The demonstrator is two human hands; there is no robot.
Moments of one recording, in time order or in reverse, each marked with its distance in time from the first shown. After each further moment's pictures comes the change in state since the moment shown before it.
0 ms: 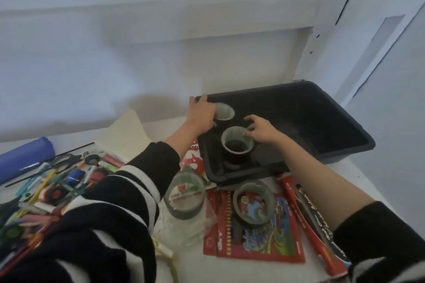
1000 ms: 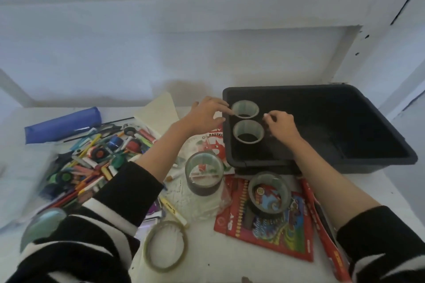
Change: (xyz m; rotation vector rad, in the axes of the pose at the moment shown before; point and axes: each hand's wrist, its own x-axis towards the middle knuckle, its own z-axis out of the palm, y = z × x) left_hand -0.101 -0.030 -0.040 -0.464 -0.011 0.001; right_hand 0.006 0.005 0.024 -0.022 0.284 -0.219
